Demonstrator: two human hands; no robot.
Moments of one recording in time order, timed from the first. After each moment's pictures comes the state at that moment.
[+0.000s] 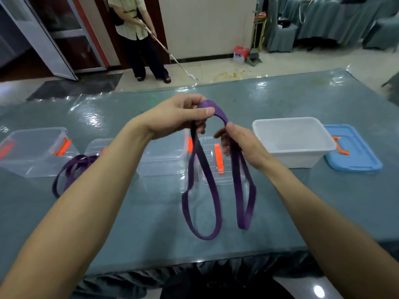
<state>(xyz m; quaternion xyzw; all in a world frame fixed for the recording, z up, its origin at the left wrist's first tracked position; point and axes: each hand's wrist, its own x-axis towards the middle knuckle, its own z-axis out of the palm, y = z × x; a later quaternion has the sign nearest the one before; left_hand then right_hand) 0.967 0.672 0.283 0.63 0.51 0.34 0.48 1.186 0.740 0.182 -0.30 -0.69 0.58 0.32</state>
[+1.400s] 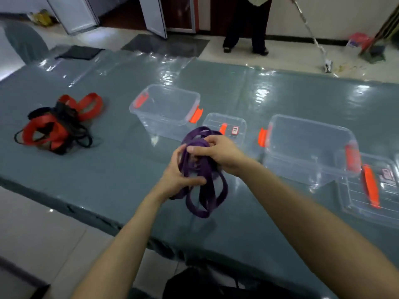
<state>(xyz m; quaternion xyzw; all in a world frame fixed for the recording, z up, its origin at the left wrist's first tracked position) 0.586 0.375 0.061 0.32 0.71 0.51 0.36 0.682 0.544 0.118 -0.27 -0.65 0.71 0.05</state>
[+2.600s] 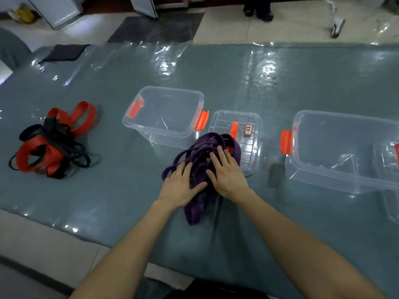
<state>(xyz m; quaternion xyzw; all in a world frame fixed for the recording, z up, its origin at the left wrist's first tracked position) 0.495 0.423 -0.020 0.43 0.88 0.03 0.19 0.626 0.579 -0.064 -0.28 -0.94 0.21 0.00</state>
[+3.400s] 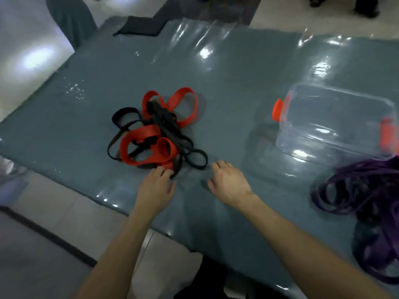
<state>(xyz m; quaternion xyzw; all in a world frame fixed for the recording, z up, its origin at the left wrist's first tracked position) 0.079 0.074 -0.036 0.40 0.91 0.04 0.04 0.230 0.286 -0.031 -0.19 -0.97 0.17 -0.03</state>
